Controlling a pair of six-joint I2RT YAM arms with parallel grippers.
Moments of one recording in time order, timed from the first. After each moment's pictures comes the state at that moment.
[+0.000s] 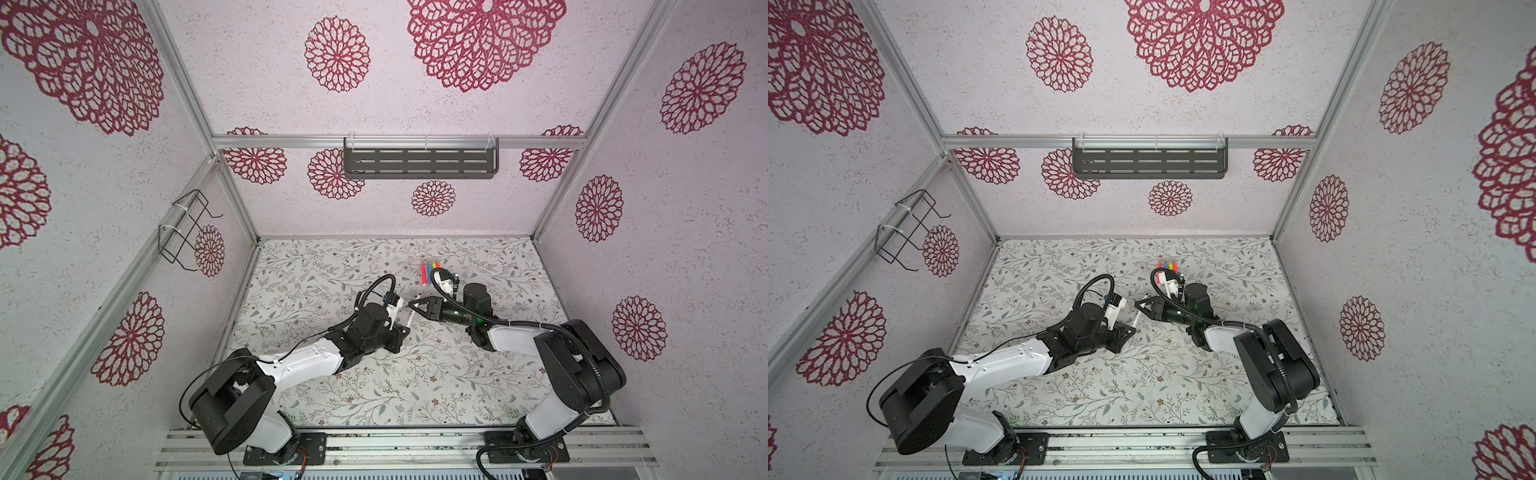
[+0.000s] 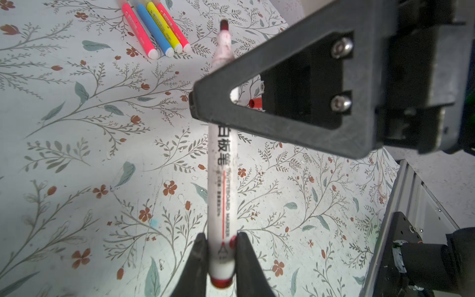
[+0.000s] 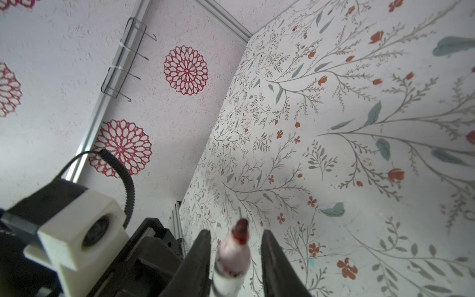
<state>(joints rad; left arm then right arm) -0.79 1.47 0.74 0.14 0.12 -0.41 0.46 1.64 0.69 0.68 -0.74 0.82</state>
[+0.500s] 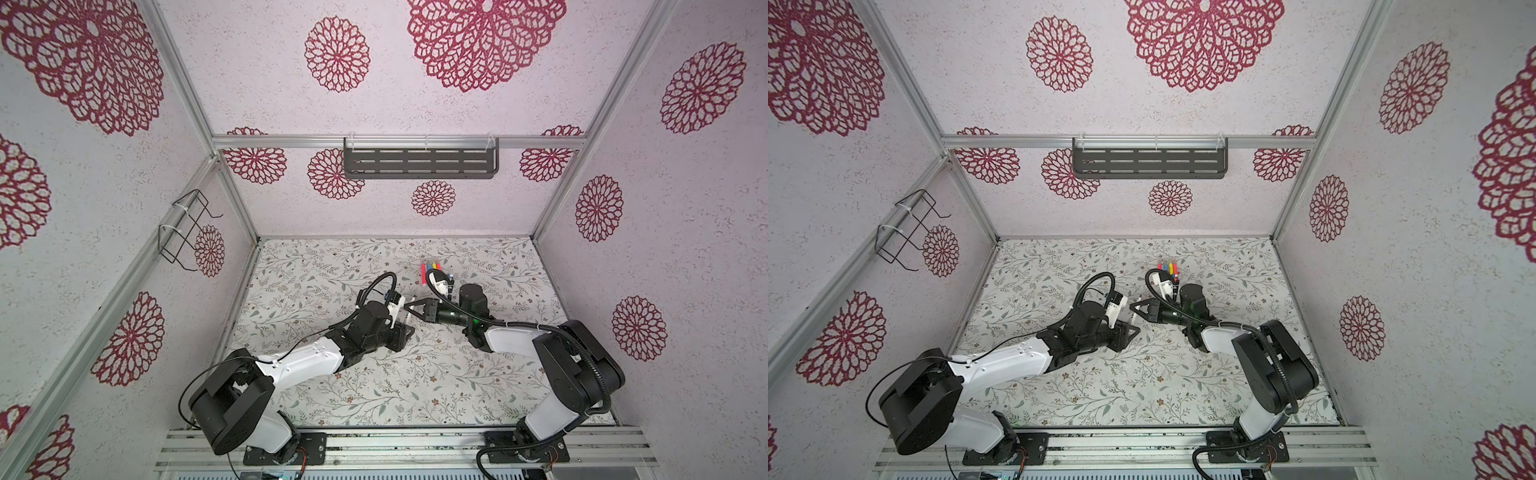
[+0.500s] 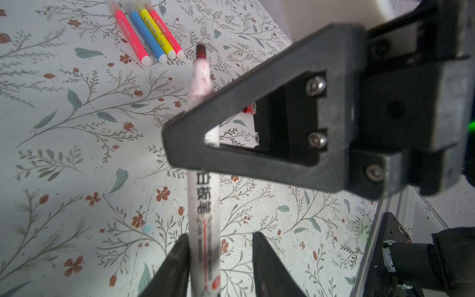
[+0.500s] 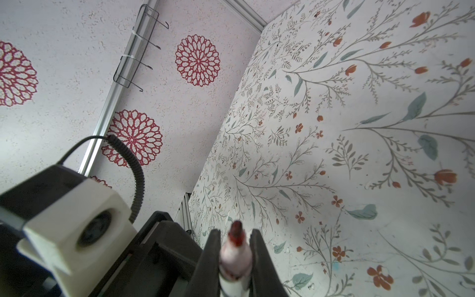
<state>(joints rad) -0.80 1.47 0.77 0.13 0.13 -0.41 0.50 1.64 0.70 0.69 -0.75 0.83</state>
